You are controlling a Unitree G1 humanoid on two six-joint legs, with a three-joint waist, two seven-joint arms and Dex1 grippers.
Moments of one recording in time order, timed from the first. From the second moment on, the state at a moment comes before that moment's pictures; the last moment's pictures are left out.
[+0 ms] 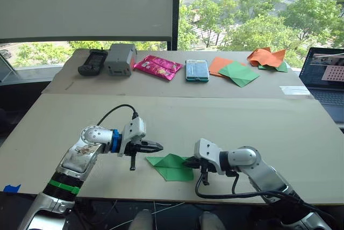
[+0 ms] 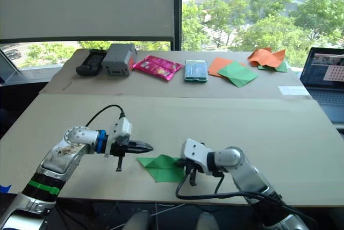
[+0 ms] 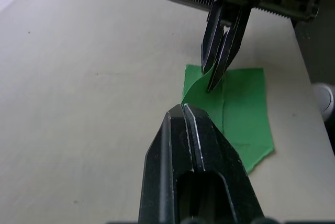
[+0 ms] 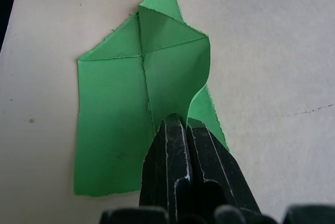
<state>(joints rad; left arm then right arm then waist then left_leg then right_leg) -0.38 0.66 -0.19 -0.11 -0.33 0.38 -1.26 -0.26 -0.56 0.40 -0.22 0.05 0.37 0.96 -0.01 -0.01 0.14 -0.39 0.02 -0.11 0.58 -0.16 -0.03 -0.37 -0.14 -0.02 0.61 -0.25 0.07</state>
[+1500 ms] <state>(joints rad) -0.31 0.63 -0.31 0.04 -0.14 0.13 -1.22 -0.27 -0.48 0.51 -0.31 -0.02 0.41 0.85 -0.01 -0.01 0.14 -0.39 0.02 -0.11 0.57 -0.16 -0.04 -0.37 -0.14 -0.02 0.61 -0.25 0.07</state>
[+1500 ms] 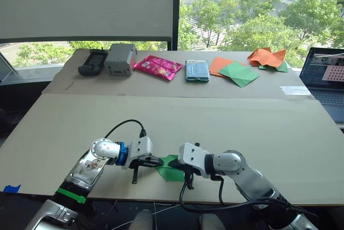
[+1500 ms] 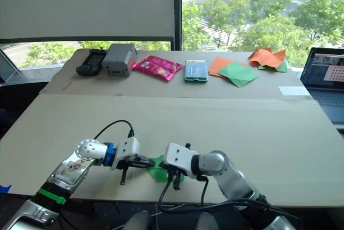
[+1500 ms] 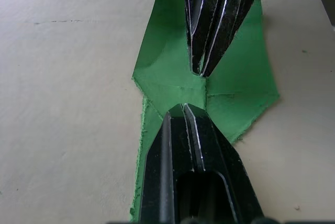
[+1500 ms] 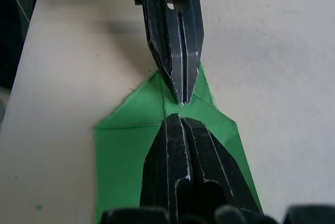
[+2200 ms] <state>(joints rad) -0.28 0.64 -0.31 0.04 -0.14 0.10 -1.20 -0.28 -0.53 0.52 -0.28 -0.03 0.45 0.86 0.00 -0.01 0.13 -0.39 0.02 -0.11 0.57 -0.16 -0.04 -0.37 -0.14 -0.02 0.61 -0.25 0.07</state>
